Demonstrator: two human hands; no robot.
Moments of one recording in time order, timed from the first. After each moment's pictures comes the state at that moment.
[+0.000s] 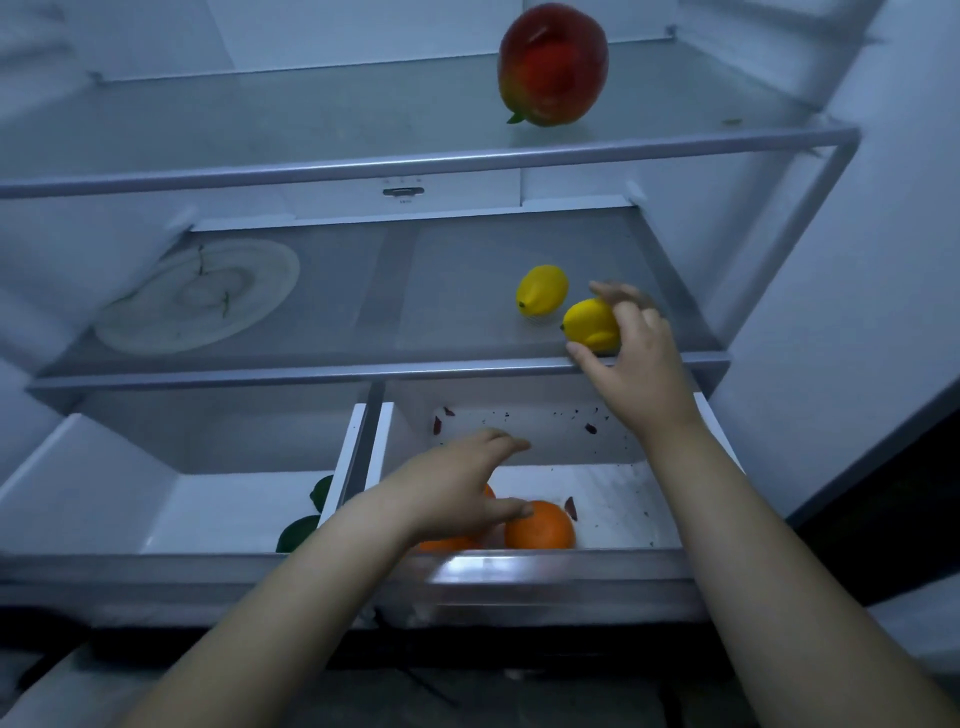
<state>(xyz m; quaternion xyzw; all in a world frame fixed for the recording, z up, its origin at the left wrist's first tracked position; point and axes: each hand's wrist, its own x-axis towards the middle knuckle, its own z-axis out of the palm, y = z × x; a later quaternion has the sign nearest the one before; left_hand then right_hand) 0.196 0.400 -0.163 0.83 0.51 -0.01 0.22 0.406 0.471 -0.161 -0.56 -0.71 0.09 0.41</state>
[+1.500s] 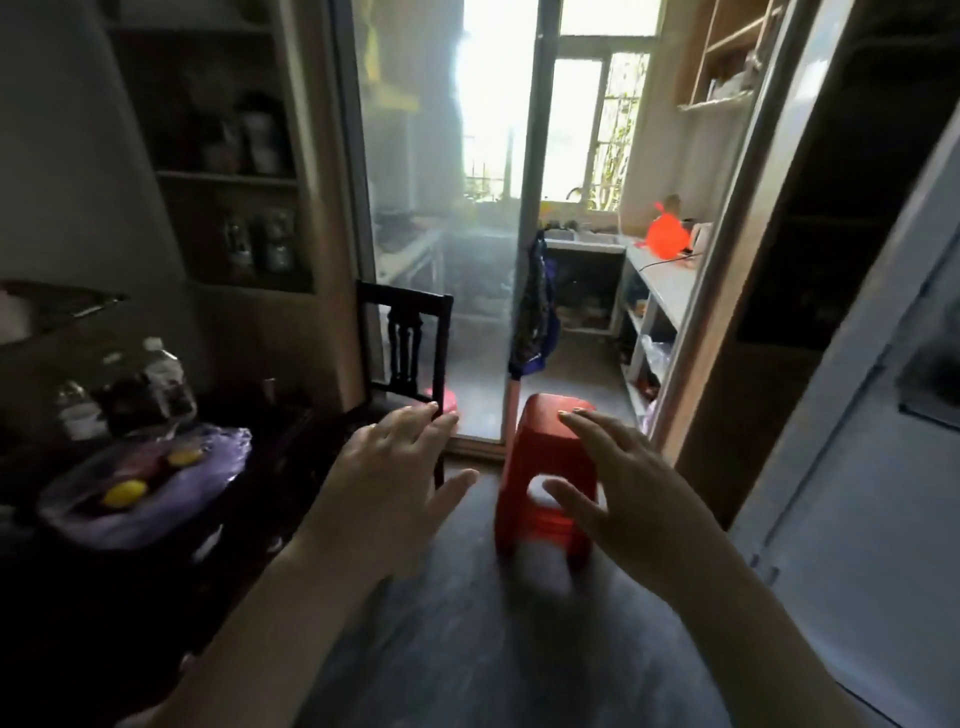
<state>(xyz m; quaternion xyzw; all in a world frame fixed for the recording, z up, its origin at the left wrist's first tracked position) -0.180 -0.379 -0.045 0.06 0.97 0.08 -0.21 -0.211 -0.152 -0.038 0.25 -0.94 0.19 0.15</state>
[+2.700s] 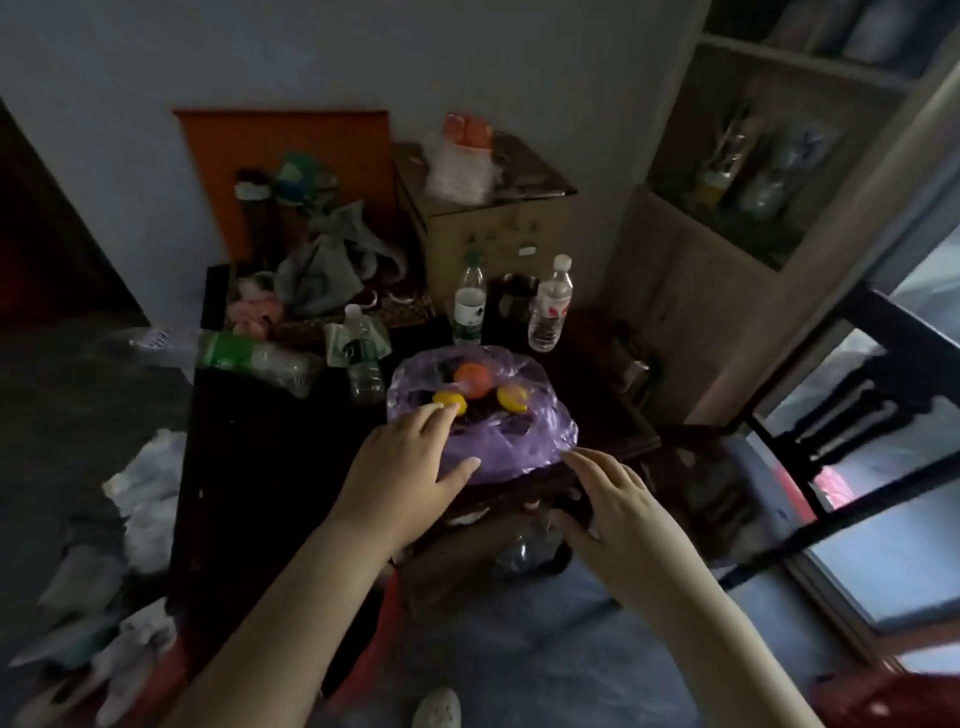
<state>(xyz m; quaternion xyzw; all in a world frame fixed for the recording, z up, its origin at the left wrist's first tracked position) -0.283 -0.736 -0.182 -0.44 0.88 0.10 -0.15 -0.483 -0.614 -0.173 0.66 -0.73 0.16 -0.07</state>
